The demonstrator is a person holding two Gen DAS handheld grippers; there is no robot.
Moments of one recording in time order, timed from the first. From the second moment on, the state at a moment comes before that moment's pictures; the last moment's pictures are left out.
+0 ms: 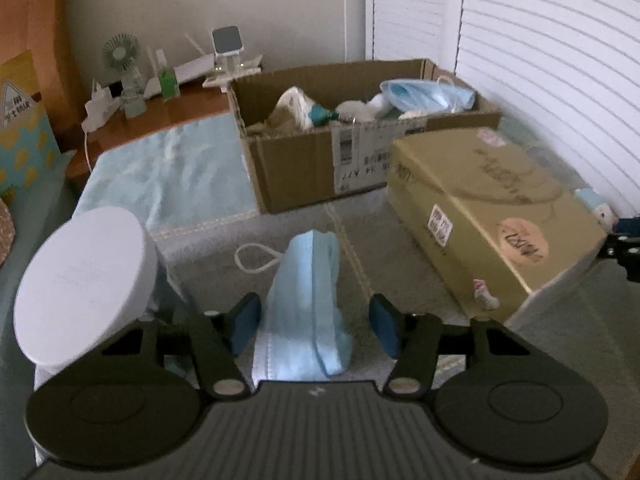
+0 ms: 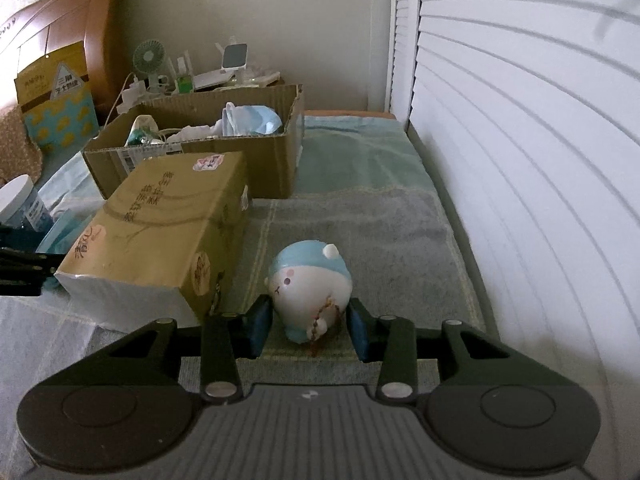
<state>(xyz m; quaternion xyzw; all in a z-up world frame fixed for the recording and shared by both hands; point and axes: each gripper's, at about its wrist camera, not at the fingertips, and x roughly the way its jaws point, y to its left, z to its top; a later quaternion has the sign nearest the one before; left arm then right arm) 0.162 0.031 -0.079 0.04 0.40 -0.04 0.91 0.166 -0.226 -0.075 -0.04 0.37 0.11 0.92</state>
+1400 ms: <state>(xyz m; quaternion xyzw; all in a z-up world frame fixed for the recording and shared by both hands) 0.143 0.035 -0.056 0.03 0.39 -0.10 0.92 0.156 -0.210 -0.051 -0.09 0.36 0.08 0.93</state>
